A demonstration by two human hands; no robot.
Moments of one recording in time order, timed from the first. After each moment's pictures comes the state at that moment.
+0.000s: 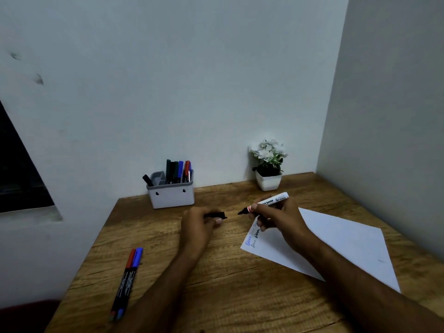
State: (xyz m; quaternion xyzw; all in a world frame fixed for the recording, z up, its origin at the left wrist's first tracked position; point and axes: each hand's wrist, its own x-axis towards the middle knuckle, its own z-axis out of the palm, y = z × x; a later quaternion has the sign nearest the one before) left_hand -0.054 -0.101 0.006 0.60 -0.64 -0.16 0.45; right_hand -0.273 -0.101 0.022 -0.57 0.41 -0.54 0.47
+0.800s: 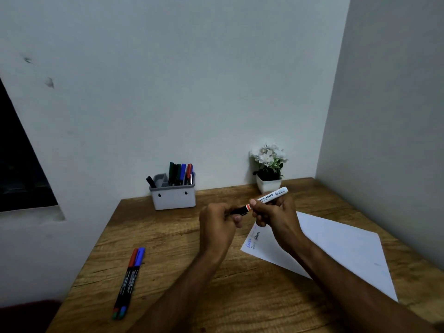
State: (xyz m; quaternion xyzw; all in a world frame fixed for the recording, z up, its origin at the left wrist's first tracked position) left_hand -0.099 -0.067 0.037 0.53 -0.63 -0.18 0.54; right_hand -0.253 -0.098 0.032 -0.52 0.38 -0.61 0.46
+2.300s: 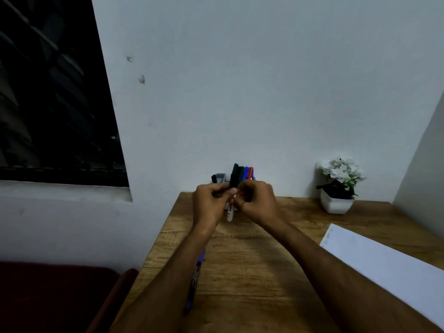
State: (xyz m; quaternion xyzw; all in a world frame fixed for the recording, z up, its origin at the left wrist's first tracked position) left_hand 0.052 -0.093 0.068 0.55 -0.50 -0.18 0.64; right_hand -0.075 -0.148 0.060 -0.79 0.40 -0.43 0.16
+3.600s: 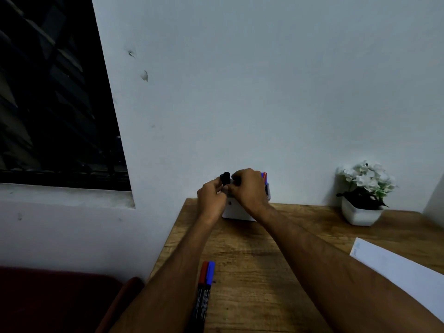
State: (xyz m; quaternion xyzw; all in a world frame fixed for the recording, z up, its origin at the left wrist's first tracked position) left_hand 0.101 -0.173 0.053 0.65 -0.51 -0.17 0.55; right_hand -0.001 -0.228 0.068 -0.77 0.47 -0.41 0.15
